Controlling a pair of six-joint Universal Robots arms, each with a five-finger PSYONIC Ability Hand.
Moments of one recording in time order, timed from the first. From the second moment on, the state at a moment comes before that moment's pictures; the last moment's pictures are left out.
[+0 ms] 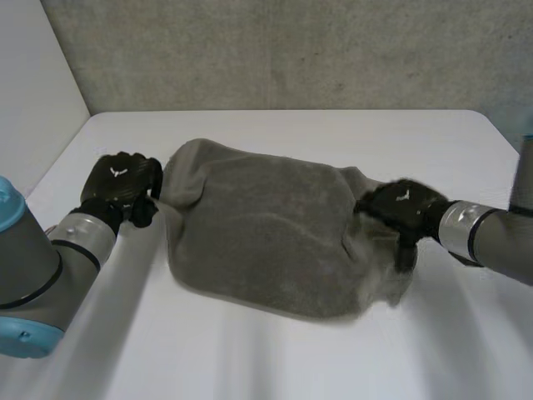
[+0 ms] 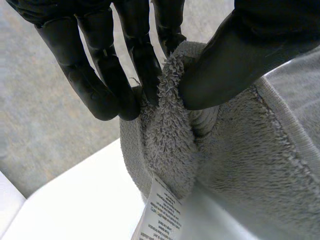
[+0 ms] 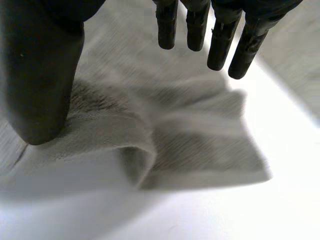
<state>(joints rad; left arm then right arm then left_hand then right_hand) 4.44 -1.83 -1.82 3.56 -1.43 3.38 1.78 -1.09 1.39 0.27 1.14 2.44 1.43 1.51 1.56 1.53 1.49 0.24 0.26 0.25 0.26 0.07</state>
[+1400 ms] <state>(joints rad) 4.50 -1.73 -1.83 3.58 -1.44 3.36 1.80 -1.38 2.25 -0.41 1.13 2.38 1.43 1.51 1.56 1.53 1.49 0.73 0.73 0.73 0.73 0.56</state>
